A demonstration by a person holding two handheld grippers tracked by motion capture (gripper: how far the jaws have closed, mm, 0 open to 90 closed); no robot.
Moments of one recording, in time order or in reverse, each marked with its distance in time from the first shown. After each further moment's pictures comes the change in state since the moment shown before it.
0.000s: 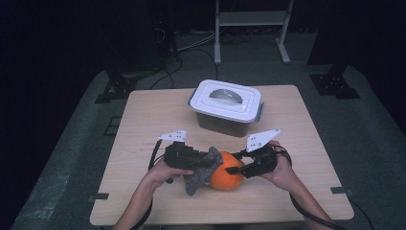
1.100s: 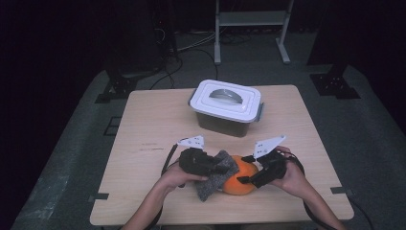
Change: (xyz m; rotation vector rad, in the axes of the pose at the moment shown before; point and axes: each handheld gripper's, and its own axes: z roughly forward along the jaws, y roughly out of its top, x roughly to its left) left arm -0.015 0.003 0.041 0.084 0.034 0.026; right arm 0.000 -0.029 -0.010 0.111 -0.056 0.052
